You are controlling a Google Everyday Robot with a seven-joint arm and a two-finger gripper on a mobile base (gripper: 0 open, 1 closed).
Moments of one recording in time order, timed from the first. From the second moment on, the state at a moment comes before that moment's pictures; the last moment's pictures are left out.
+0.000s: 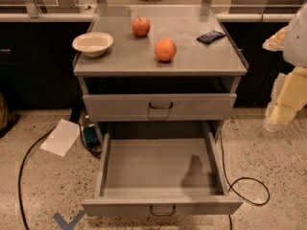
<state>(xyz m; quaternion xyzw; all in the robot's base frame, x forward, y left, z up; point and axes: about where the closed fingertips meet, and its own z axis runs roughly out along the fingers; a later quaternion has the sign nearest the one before) 0.438 -0.216 0.978 -0.60 0.78 -0.04 0.16</state>
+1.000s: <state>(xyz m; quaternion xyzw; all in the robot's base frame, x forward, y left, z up) 0.436 -0.196 0.923 -0.63 0.76 0.02 0.17</state>
